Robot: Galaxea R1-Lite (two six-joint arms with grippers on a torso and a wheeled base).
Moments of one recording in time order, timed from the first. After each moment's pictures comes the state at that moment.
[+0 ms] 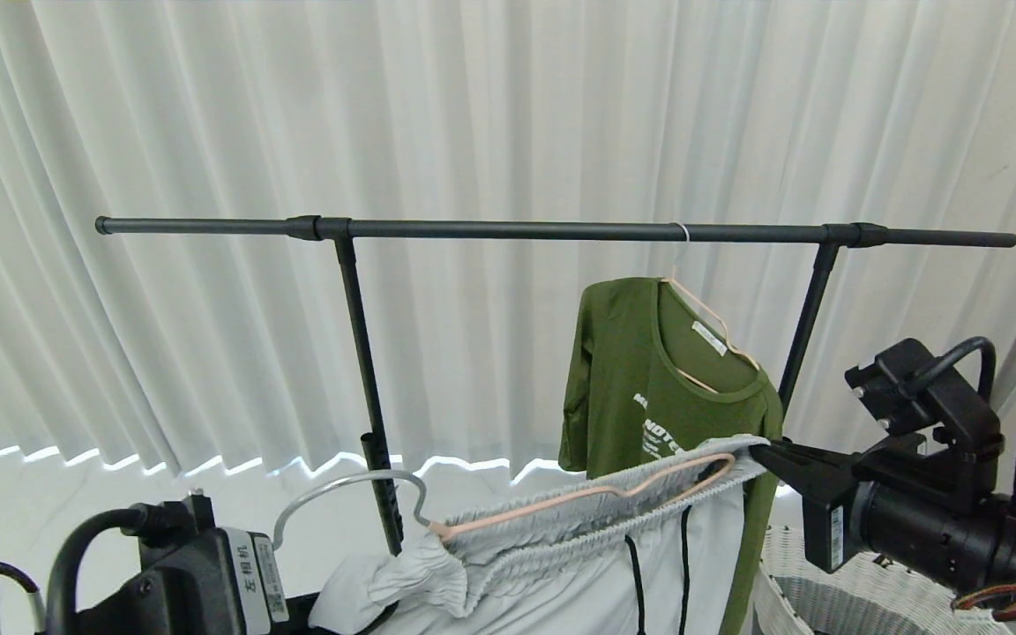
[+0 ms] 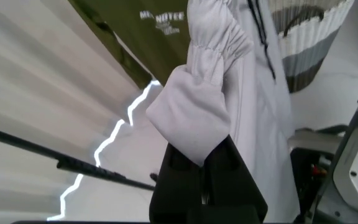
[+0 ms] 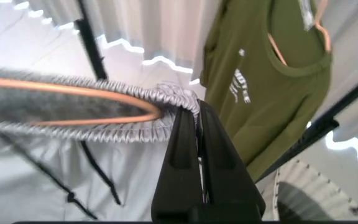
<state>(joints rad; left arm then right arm) -0.87 1.11 -0.41 -0.25 0.03 0.38 0.79 1.36 -0.48 -0.57 -0.22 0.08</state>
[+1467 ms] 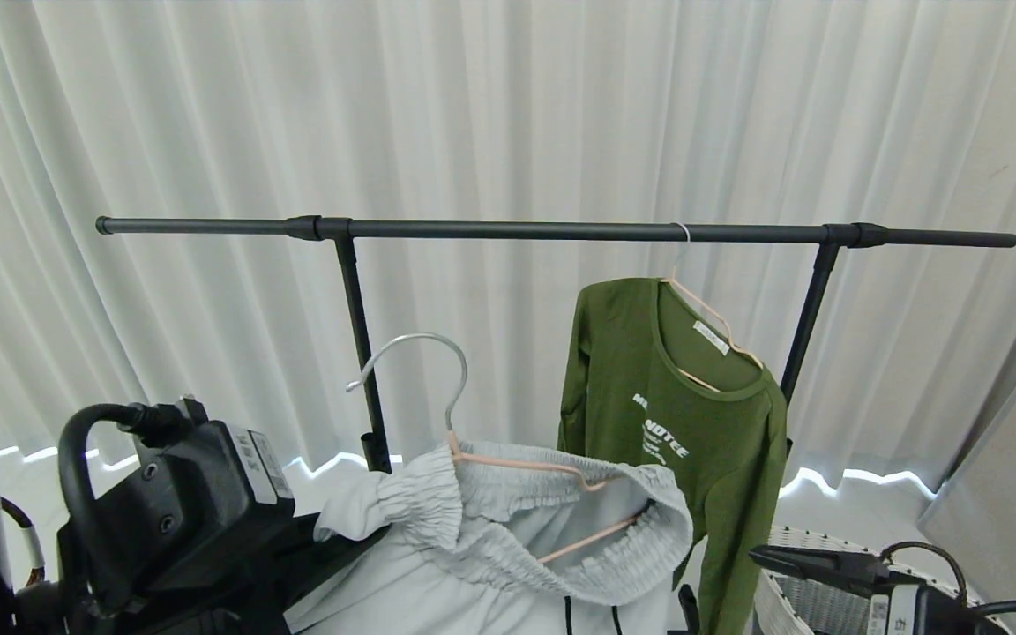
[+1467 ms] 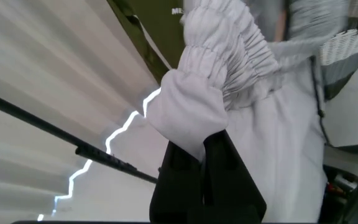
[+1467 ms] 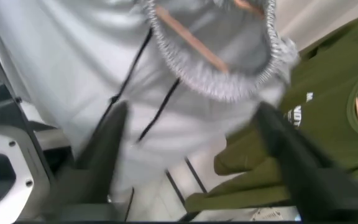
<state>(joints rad) -0.78 1.14 -0.50 -0.26 0.04 0.38 1.18 1.25 -0.33 -0.50 -0.22 -0.22</state>
